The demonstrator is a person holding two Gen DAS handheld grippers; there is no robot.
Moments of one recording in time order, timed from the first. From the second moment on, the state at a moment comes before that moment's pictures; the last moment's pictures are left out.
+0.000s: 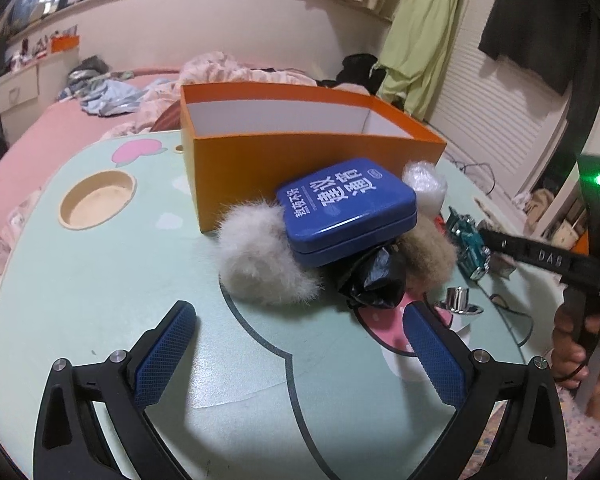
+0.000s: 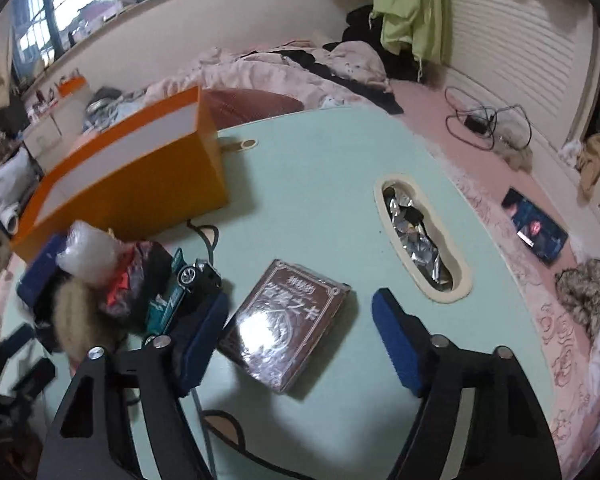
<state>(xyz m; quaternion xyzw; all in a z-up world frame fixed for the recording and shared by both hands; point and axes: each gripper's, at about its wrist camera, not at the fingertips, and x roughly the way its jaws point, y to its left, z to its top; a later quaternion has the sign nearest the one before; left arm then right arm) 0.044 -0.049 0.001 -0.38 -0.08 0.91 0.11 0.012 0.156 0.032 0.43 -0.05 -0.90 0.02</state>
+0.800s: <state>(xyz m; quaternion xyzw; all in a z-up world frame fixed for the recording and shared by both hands) 0.000 -0.004 0.035 -0.38 0.04 0.92 0.08 0.037 0.173 0.029 0.40 -0.10 -0.91 0.08</state>
